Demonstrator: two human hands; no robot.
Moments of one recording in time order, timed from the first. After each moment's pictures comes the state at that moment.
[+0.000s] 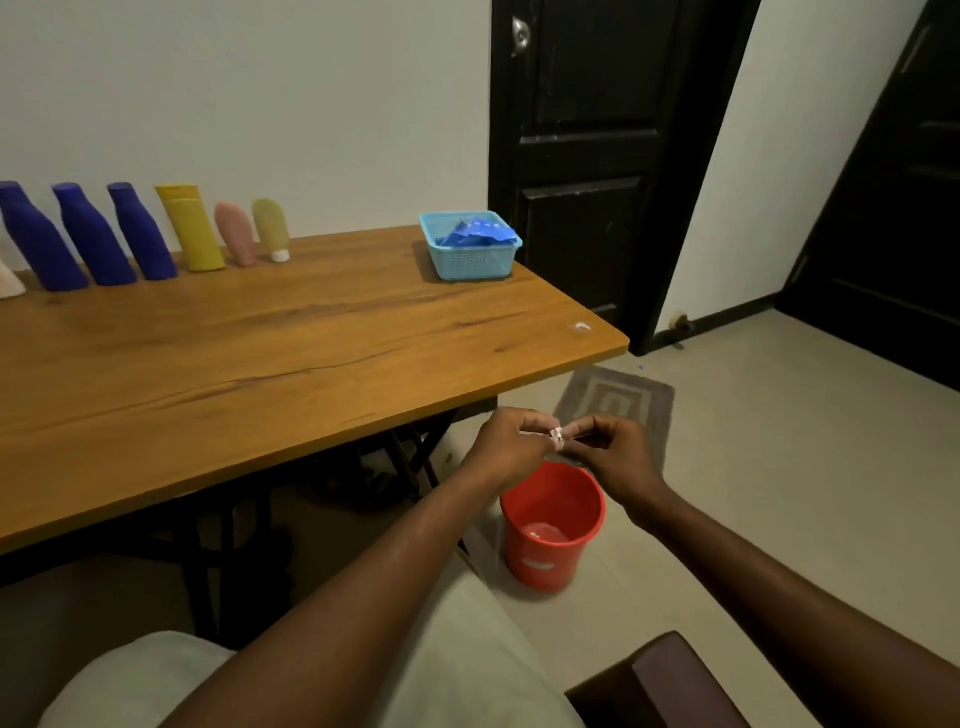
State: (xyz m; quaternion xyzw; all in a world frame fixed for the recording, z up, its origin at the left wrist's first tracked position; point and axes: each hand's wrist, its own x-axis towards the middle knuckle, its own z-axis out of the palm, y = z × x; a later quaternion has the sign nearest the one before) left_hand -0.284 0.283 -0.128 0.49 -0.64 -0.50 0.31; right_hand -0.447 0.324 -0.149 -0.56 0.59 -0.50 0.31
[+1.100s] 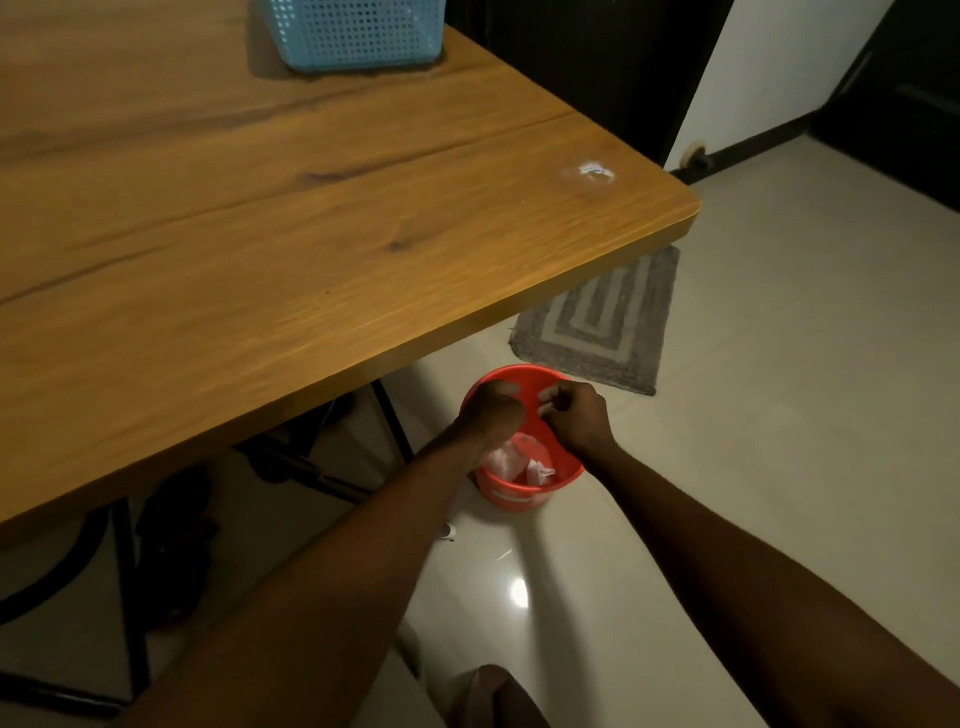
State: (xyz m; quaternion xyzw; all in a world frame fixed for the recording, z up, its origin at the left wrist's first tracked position) left_hand -0.368 0.140 -0.331 0.59 -0.58 -0.55 0.12; right_hand -0.511 0.170 -0.384 -0.47 0.77 -0.30 0.31
